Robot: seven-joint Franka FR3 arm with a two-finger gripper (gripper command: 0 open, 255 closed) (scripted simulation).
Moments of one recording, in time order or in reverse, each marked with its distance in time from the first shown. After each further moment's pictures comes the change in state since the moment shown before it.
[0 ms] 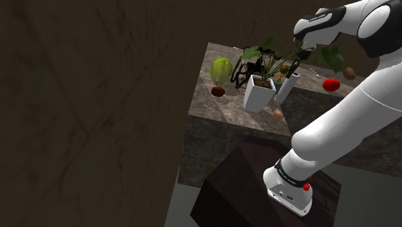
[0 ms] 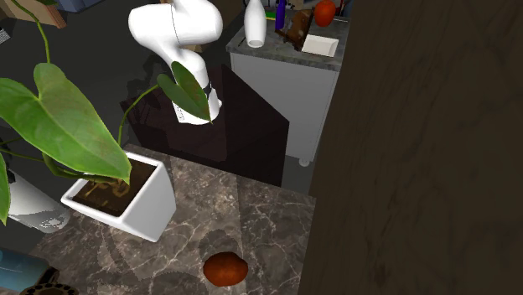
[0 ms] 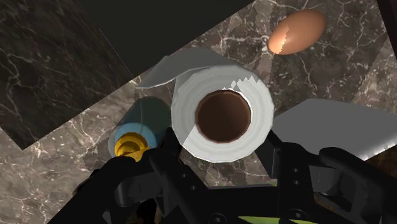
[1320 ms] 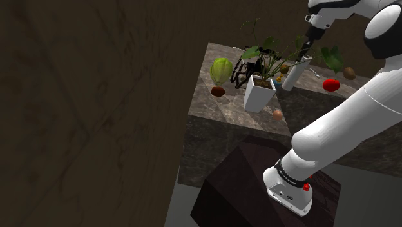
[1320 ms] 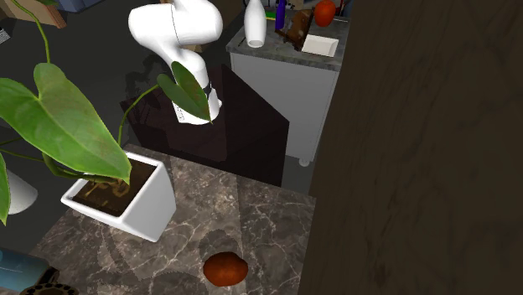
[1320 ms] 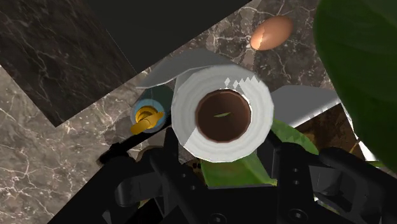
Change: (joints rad) arm 0.007 -0.046 0.013 0.228 -0.019 -0.268 0.013
